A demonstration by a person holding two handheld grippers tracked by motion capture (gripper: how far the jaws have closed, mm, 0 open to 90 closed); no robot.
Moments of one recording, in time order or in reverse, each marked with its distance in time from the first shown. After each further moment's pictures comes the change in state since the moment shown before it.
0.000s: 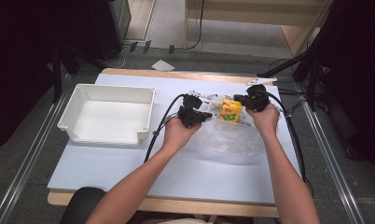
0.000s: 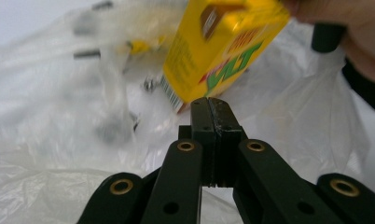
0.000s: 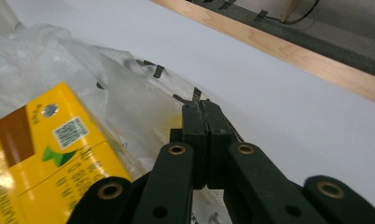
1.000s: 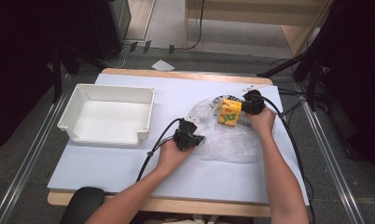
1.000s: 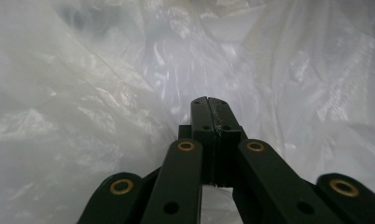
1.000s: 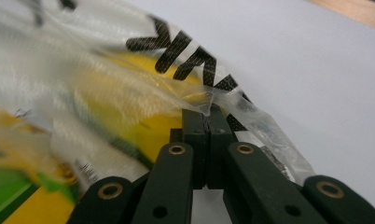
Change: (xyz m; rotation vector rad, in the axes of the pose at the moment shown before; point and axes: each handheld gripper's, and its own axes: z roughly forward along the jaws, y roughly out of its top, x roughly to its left) left arm 0.001 -0.072 0.012 0.071 -0.006 0.040; right arm -0.031 -0.029 0.051 0.107 -0.032 -0.006
